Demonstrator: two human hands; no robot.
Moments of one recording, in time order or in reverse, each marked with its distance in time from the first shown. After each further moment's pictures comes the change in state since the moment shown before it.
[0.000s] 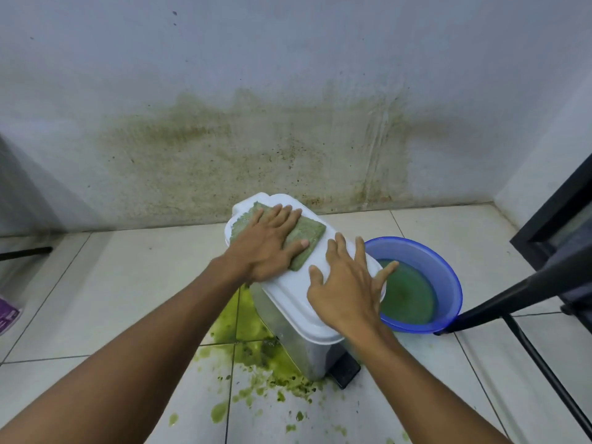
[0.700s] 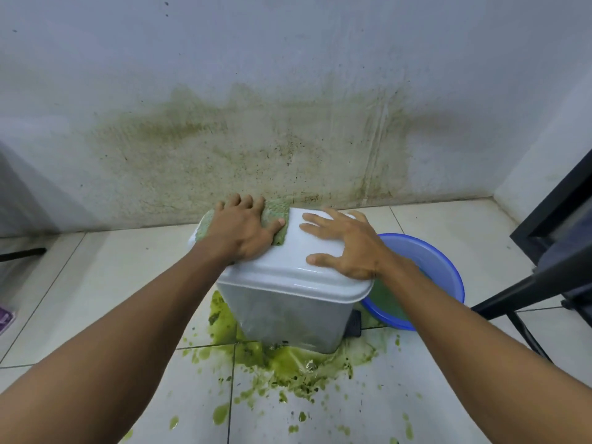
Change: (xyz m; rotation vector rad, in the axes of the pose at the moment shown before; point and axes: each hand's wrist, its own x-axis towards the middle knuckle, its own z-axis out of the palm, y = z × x) left_hand 0.019 -0.039 -0.014 0.188 0.054 -0.246; right_hand 0.091 0.046 -0.015 0.046 -0.182 -0.532
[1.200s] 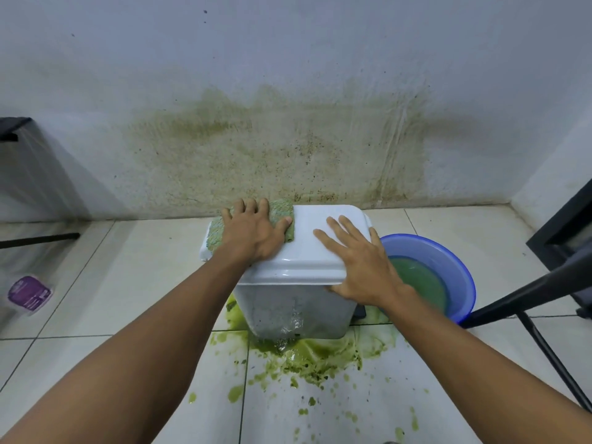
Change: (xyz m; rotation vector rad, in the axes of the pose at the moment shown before) left_hand -0.035 -0.006 0.005 -0.048 0.006 -0.193; right_hand -0.032 -0.027 0.037 -0.343 0.079 -0.022
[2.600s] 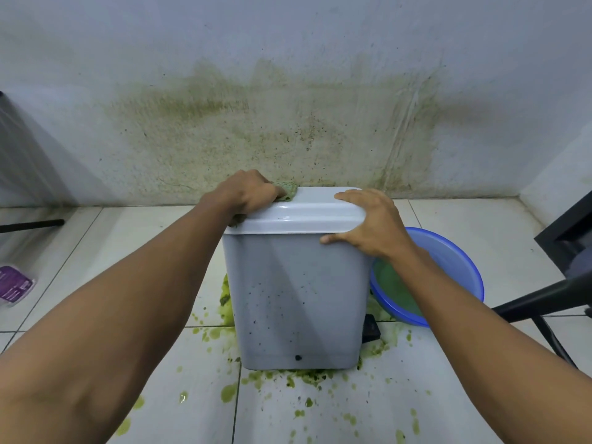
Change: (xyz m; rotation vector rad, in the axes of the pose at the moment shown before) left_hand 0.067 -0.012 -0.030 -0.341 -0.197 -0.002; right_hand 0.060 0.043 0.002 0.534 0.245 0.252
